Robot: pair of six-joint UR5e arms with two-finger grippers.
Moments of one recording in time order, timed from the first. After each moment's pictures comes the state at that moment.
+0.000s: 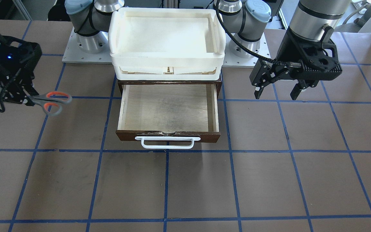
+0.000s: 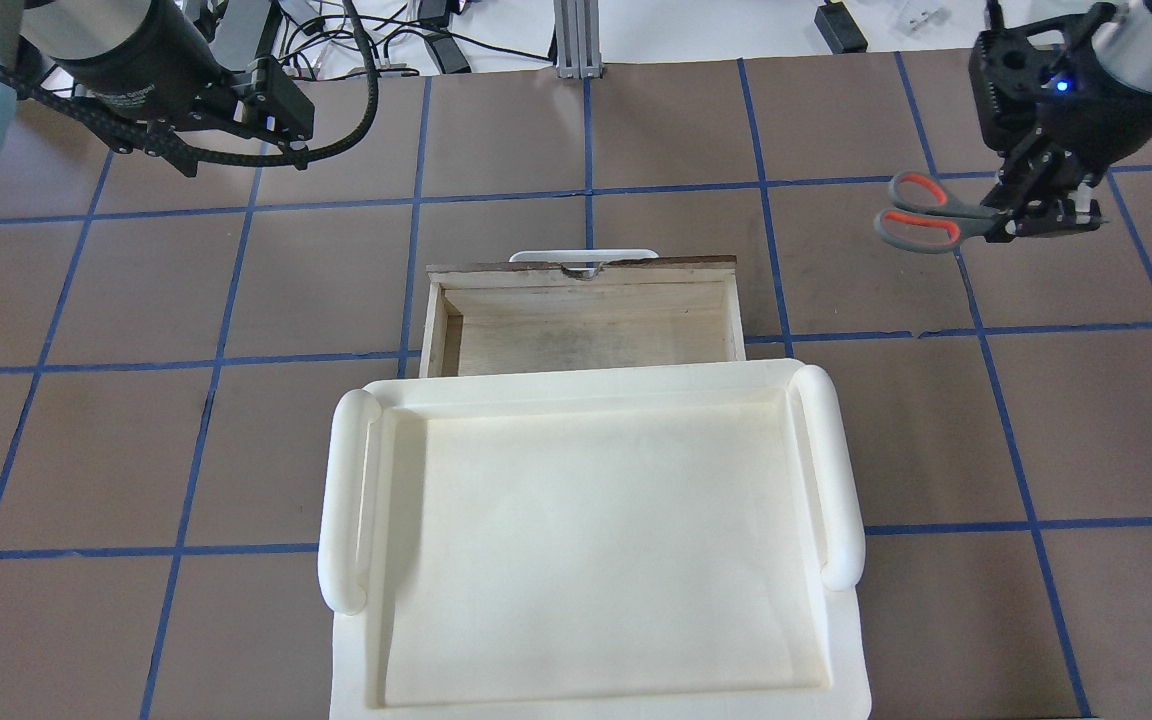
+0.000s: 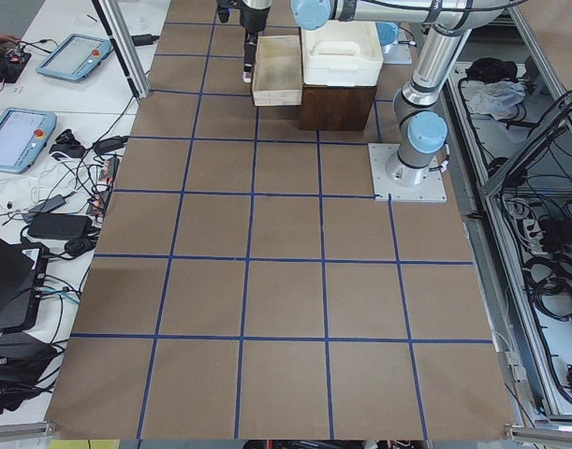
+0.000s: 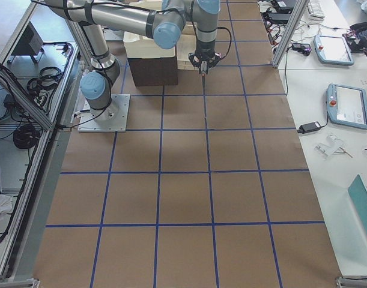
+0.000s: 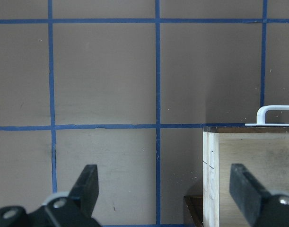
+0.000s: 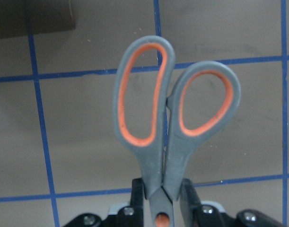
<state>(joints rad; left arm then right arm) -1.52 -1.59 -1.53 -1.42 1.55 0.04 1.39 -1.56 1.63 -1.66 -1.54 -1.68</state>
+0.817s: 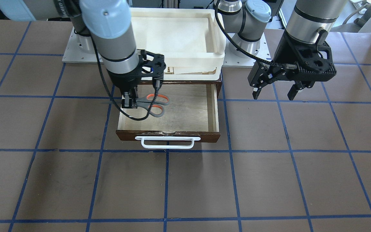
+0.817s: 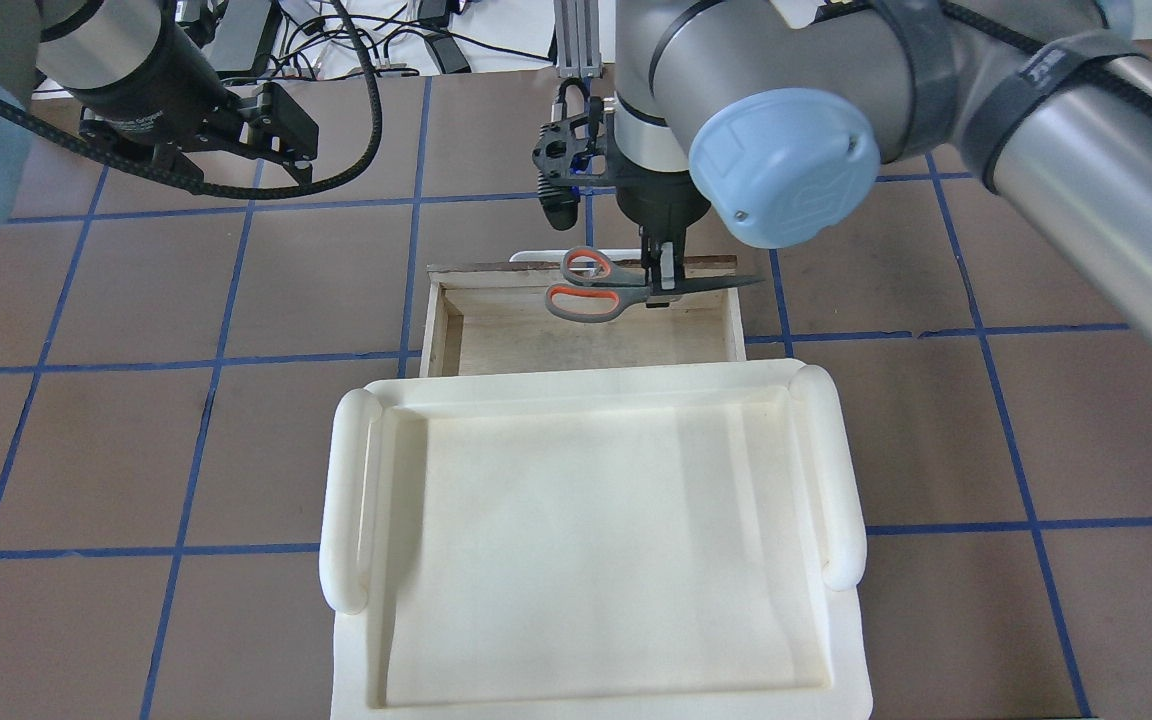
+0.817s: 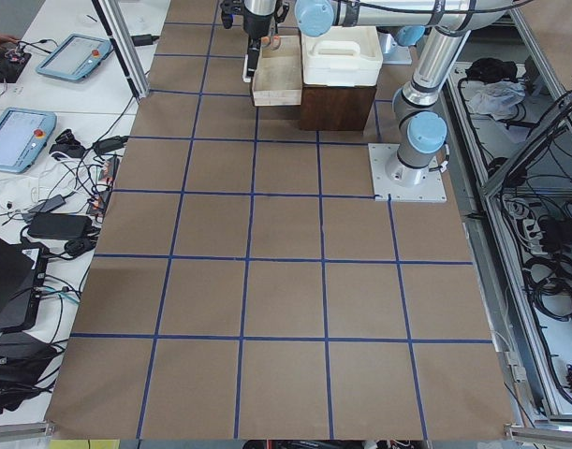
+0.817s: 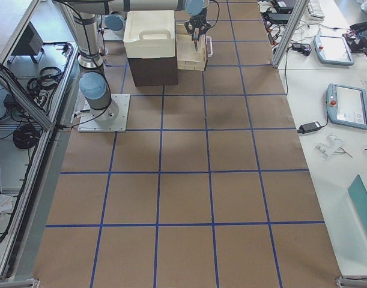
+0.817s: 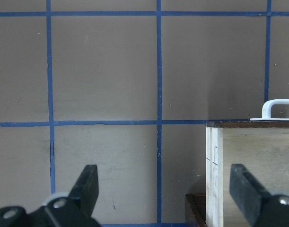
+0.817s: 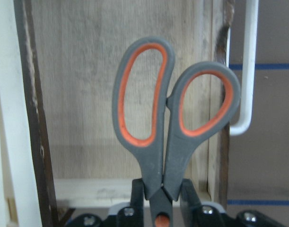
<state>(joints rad) -1.52 -1.57 -1.58 -1.38 1.55 0.04 1.91 -1.33 1.50 -1.68 -1.55 -1.22</state>
